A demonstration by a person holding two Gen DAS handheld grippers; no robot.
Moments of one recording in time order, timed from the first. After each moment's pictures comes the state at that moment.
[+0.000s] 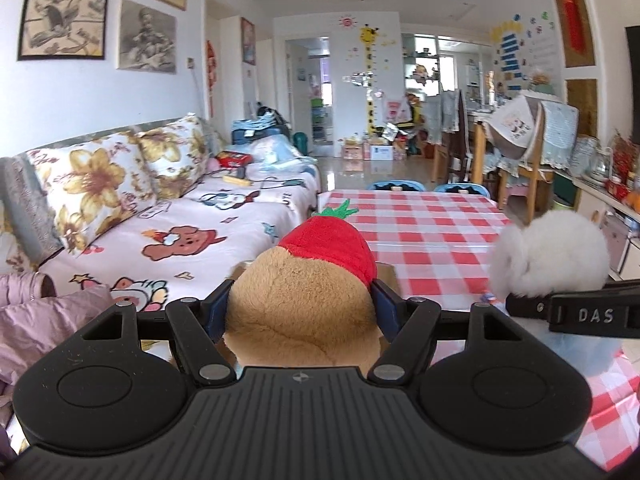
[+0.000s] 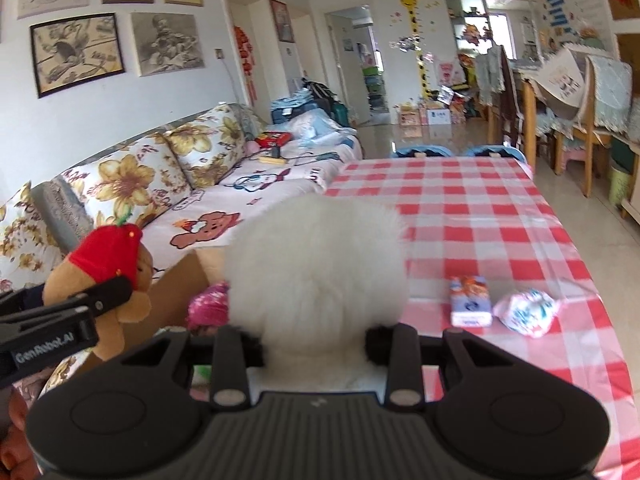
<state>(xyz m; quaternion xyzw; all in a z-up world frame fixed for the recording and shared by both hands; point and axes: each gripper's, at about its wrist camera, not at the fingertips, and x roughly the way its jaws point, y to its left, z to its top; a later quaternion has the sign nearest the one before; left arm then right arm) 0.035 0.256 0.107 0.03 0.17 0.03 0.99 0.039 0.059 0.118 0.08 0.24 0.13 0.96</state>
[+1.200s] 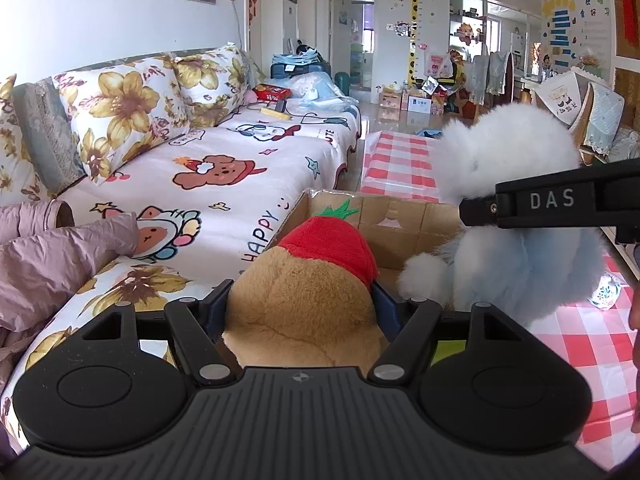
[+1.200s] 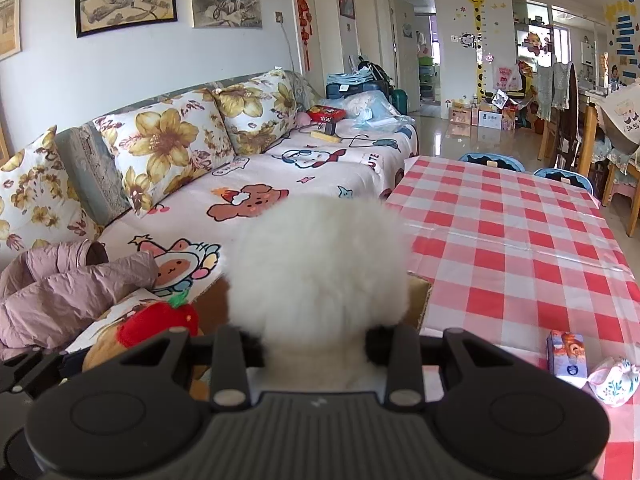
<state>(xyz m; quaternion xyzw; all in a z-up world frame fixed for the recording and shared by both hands) 0.035 0.274 0.096 -0.02 0.26 0.08 0.96 0.109 0.165 0.123 0.01 0.26 0.18 0.95</state>
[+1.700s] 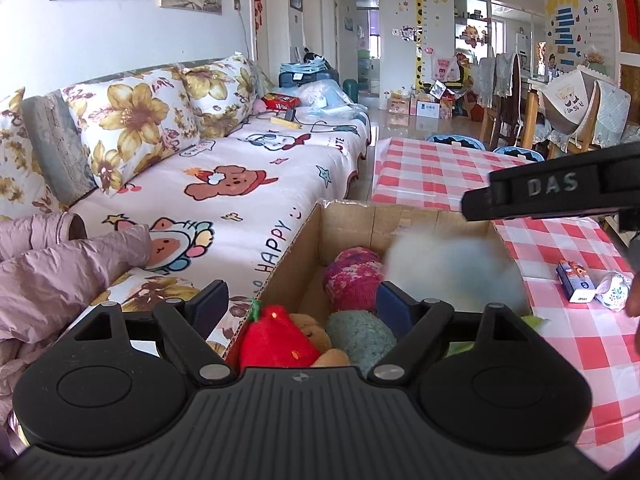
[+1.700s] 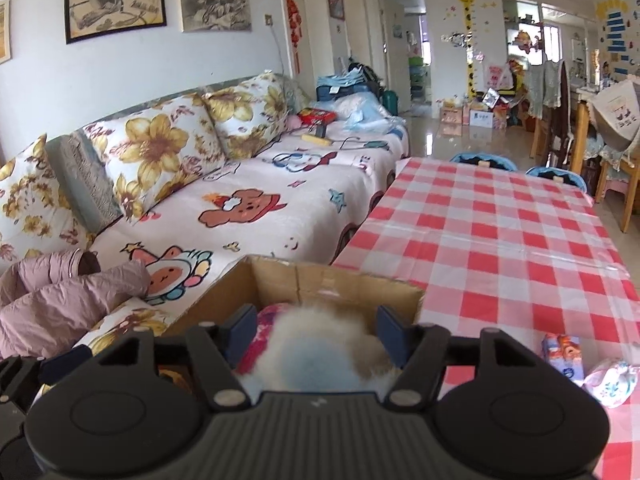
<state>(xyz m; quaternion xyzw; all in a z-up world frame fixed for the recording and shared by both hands) 0.030 0.269 0.100 0.00 0.25 0.09 0.96 0.111 0.162 0.132 0.02 0.26 0.16 0.95</state>
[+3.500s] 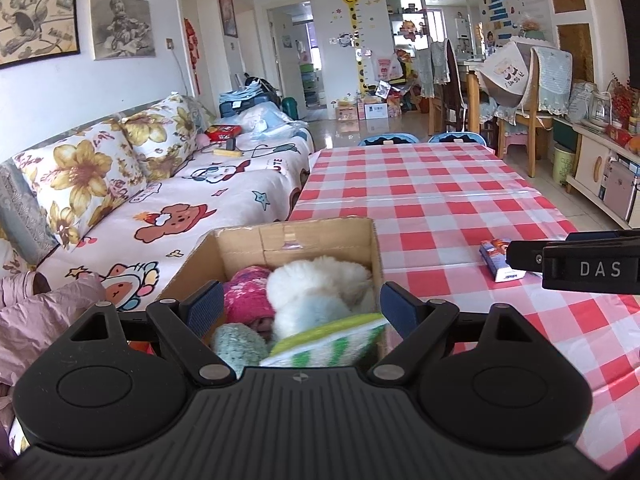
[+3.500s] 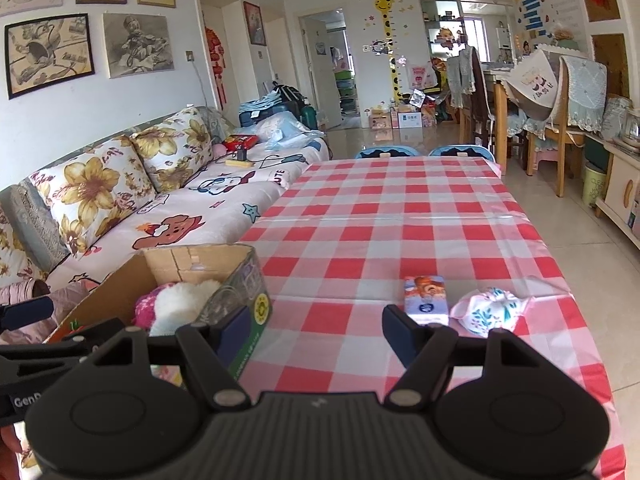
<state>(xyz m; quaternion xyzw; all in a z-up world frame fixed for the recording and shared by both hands) 0.034 0.252 0.095 0.08 0.22 0.01 0.97 0.049 0.021 0.095 0.08 0.23 0.08 0.97</state>
